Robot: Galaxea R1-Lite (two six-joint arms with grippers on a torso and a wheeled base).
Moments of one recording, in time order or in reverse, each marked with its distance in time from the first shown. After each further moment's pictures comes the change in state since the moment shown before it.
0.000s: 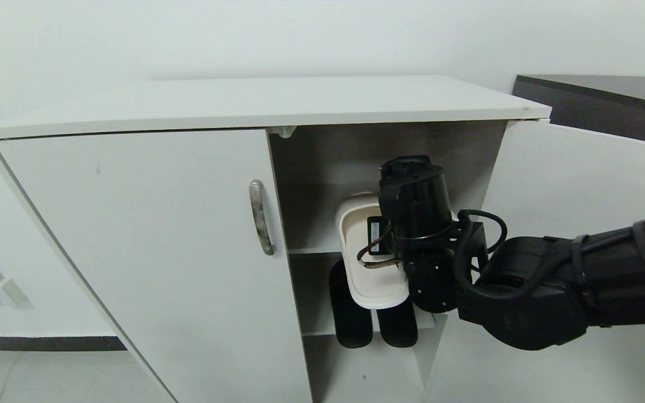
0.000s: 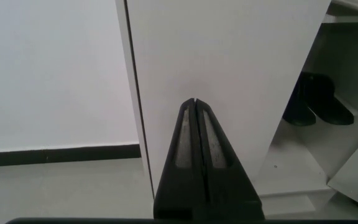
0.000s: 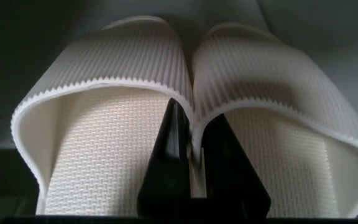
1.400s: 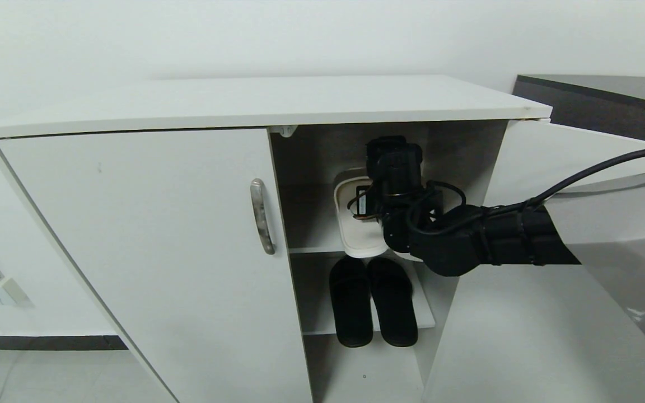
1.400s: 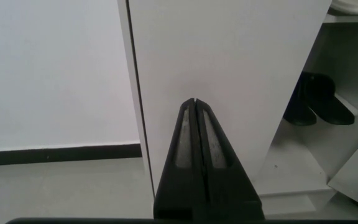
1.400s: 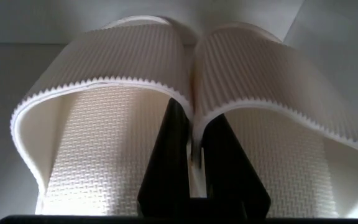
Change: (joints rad) left arm 0.000 0.000 0.000 0.000 0.003 0.000; right arm -0.144 0.256 -0.394 0.006 0.129 -0.109
